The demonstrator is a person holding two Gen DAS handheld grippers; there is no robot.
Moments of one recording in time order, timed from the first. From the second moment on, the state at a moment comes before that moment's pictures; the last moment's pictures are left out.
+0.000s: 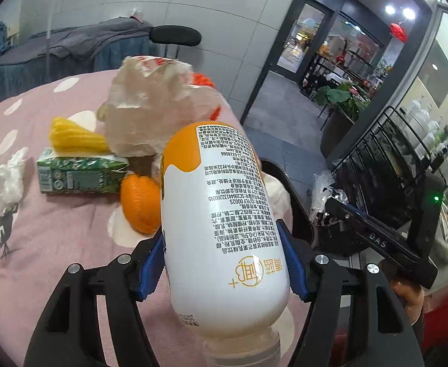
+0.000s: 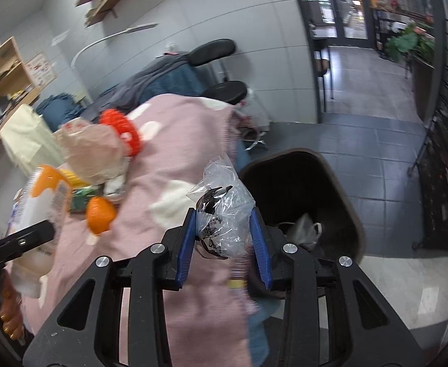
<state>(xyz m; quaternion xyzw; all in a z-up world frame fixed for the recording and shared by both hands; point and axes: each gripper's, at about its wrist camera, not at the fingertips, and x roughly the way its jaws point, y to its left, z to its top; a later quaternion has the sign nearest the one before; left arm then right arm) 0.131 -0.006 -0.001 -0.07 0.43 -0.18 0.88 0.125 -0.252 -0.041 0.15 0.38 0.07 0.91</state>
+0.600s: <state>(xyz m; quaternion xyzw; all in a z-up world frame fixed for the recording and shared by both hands) 0.145 -0.109 -0.027 0.01 0.46 -0.26 0.85 0.192 -0.309 -0.186 0.18 0.50 -0.04 0.85</state>
